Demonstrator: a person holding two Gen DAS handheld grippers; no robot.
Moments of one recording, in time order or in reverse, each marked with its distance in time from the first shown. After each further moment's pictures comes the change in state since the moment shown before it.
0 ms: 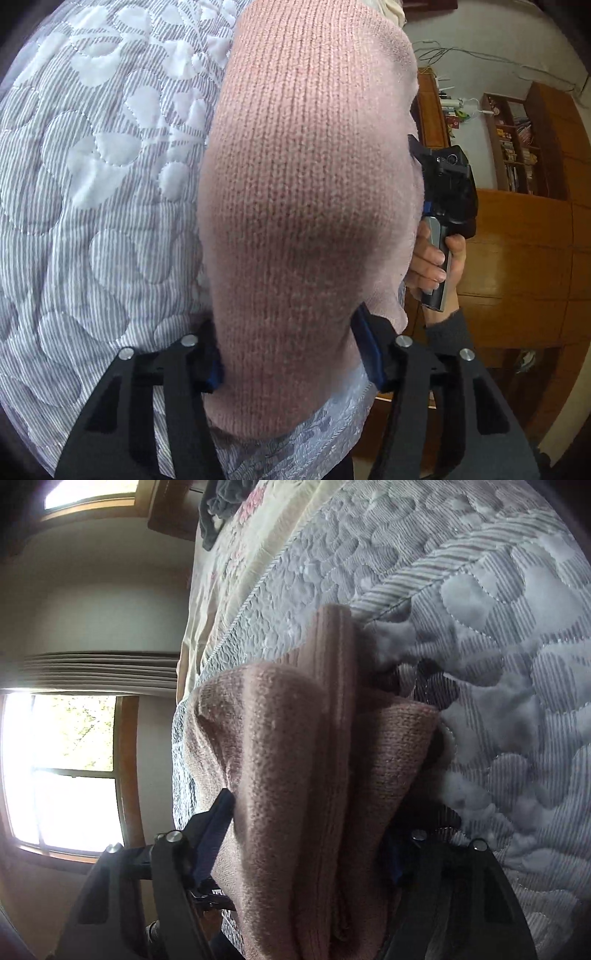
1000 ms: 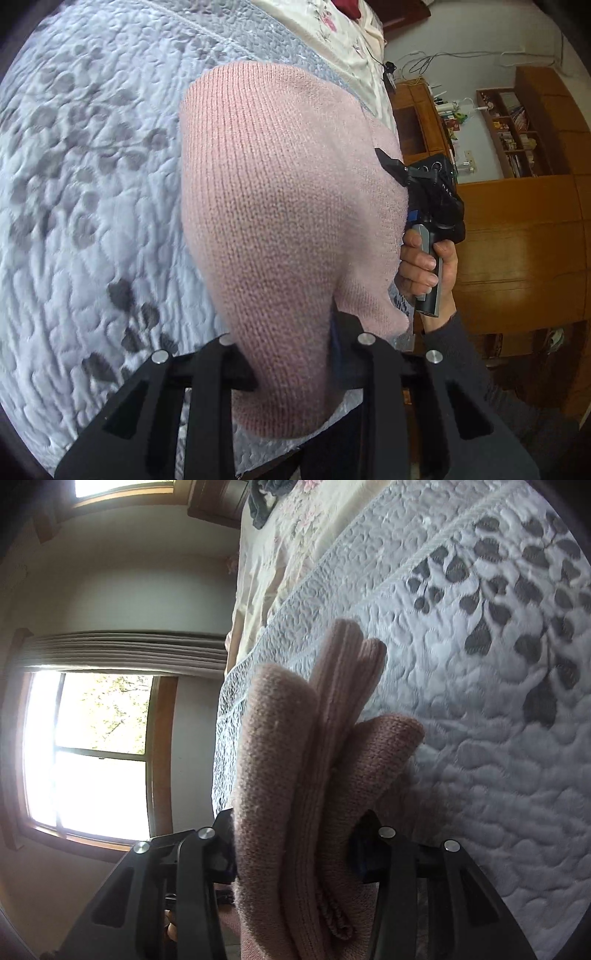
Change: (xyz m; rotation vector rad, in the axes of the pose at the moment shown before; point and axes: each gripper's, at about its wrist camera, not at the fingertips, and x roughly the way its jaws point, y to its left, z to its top) left arm -0.157 -0.015 -0.097 0.092 -0.127 0.125; right arm 0.044 0.096 -0.144 -0.034 0.012 0.134
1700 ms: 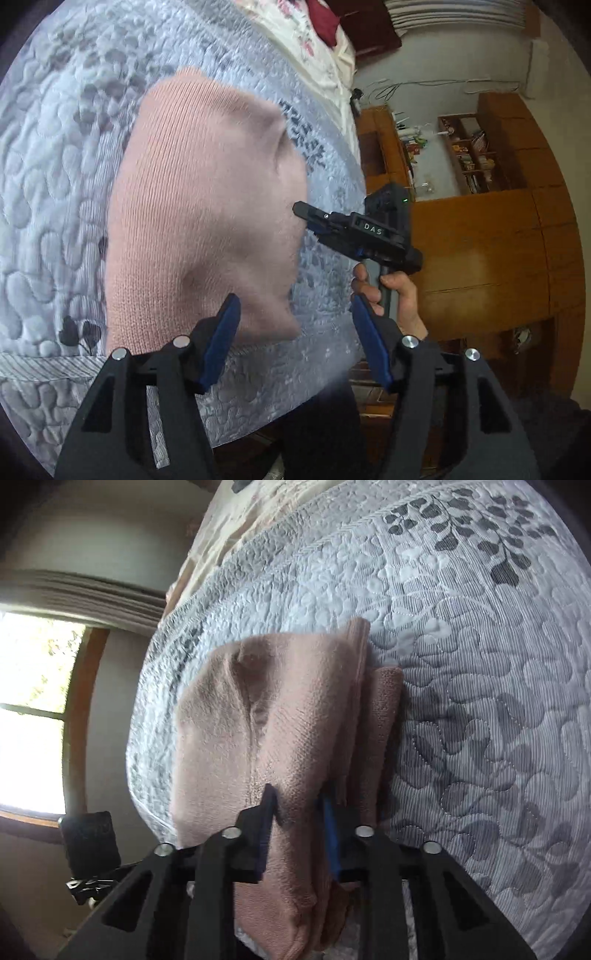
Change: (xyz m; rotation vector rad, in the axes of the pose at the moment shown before) left arm -0.022 0.024 -0.069 -0.044 -0.080 -0.186; right arm 0.027 0.027 -0.117 -0.130 0.022 -0.426
